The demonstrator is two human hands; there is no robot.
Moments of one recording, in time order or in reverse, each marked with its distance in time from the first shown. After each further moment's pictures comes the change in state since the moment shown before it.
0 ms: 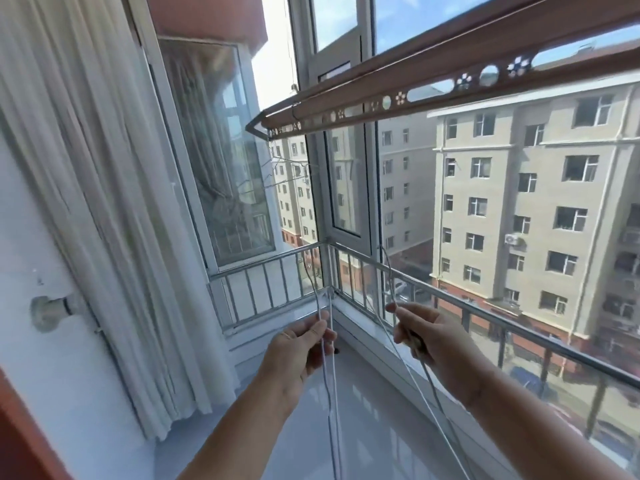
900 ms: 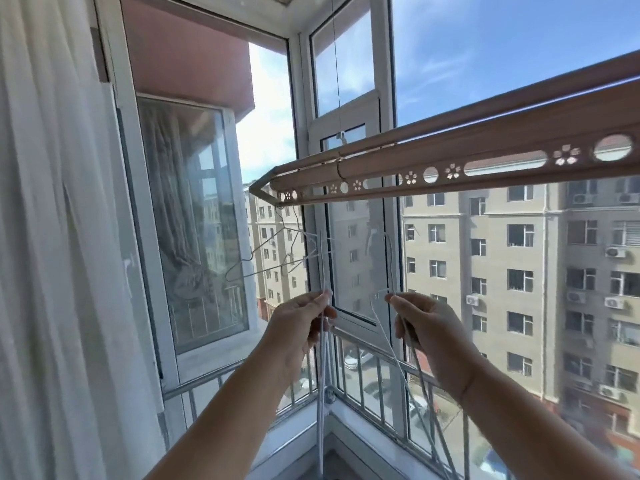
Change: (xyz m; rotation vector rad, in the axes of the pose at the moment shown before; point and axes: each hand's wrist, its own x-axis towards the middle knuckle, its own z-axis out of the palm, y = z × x) left_hand 0.403 0.187 -0.081 0.081 -0.241 0.226; right_hand 0.376 -0.043 0.159 -0.133 0.230 -0.322
